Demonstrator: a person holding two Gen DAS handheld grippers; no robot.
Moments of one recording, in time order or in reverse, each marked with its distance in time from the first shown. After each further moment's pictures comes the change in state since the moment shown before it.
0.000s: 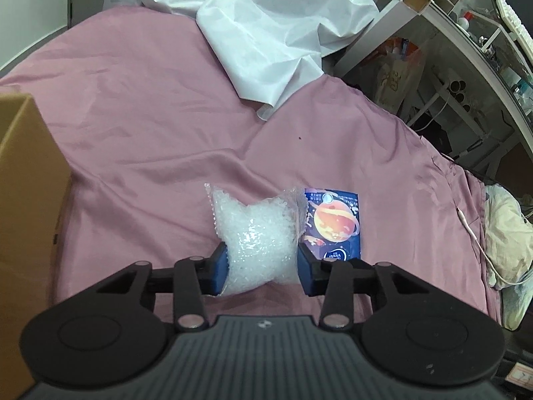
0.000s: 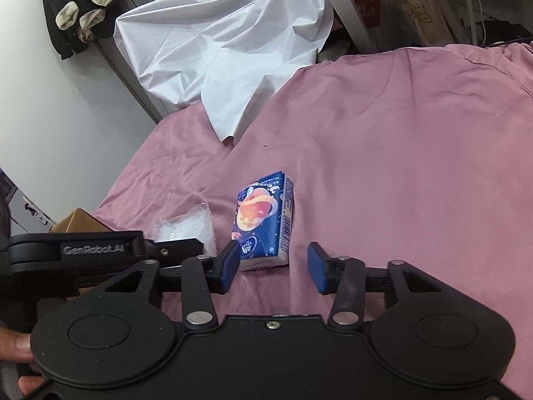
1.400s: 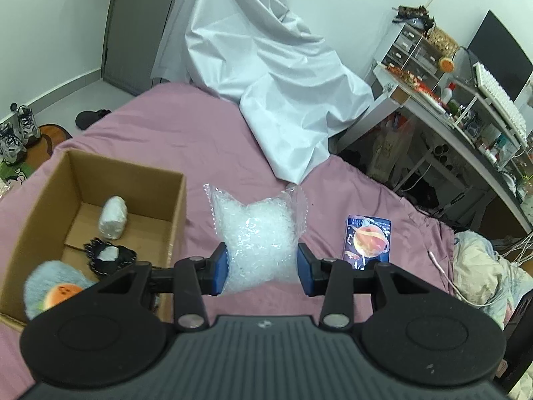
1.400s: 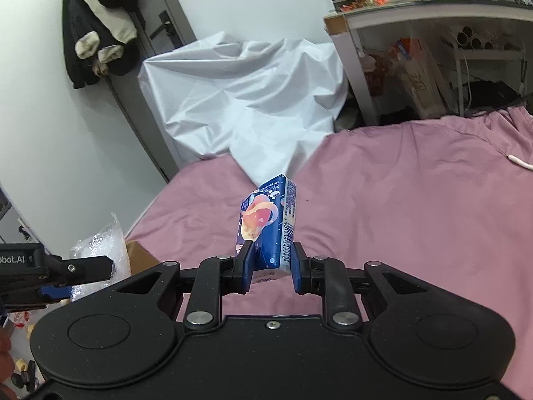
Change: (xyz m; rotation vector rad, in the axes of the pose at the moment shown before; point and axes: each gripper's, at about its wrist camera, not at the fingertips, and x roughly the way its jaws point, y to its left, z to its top) left arm -0.160 0.042 -0.009 -0.045 -0.213 0.007; right arm -0.067 0.081 -0.008 -0.046 -0.211 -0.063
